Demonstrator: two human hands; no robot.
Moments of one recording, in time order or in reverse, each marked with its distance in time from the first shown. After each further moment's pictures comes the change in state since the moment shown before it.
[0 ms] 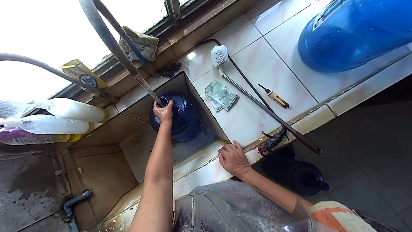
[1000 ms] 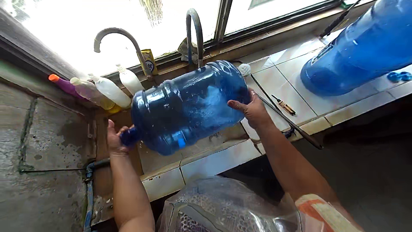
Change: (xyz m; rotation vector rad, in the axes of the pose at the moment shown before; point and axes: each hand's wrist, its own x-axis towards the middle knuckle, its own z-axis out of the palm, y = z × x) left_hand -0.066 -0.005 -0.409 -0.834 -0.208 -0.371; right_hand 0.078 -0.161 -0.180 1.062 0.313 0.167
